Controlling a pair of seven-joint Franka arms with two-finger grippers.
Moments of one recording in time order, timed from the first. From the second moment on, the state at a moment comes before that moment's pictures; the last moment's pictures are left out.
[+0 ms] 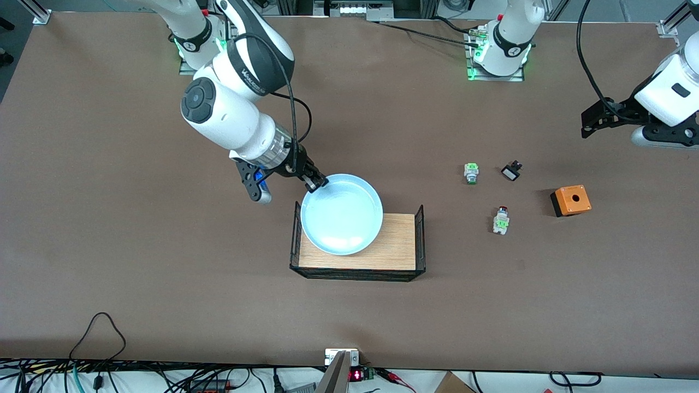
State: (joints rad) left arm -0.02 -0.01 -0.03 -1.62 0.04 1.57 0.03; right arm 0.55 0.42 0.03 -1.56 0.44 2.23 1.36
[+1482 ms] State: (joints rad) left arm -0.02 -0.01 -0.03 -1.62 0.04 1.57 0.03; right arm 0.58 0.55 0.02 -1.51 0.44 2.31 1.35
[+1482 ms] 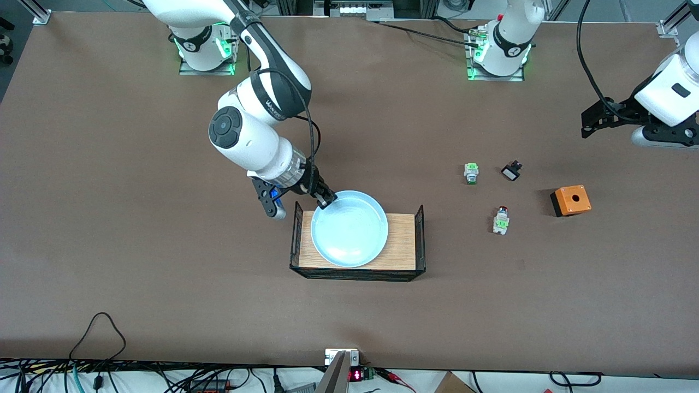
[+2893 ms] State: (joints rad) left arm -0.02 -0.01 -0.03 -1.62 0.04 1.57 0.03; right arm 0.57 0.52 0.01 -1.47 0.39 2.22 1.32
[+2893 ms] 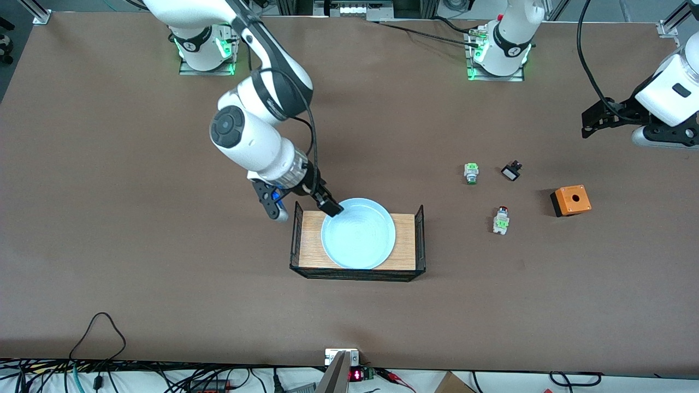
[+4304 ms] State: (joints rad) left arm -0.01 0.29 -0.05 -1.57 -0.04 1.55 0.02; right arm 0.09 0.21 0.00 -1.47 0.05 1.56 0.37
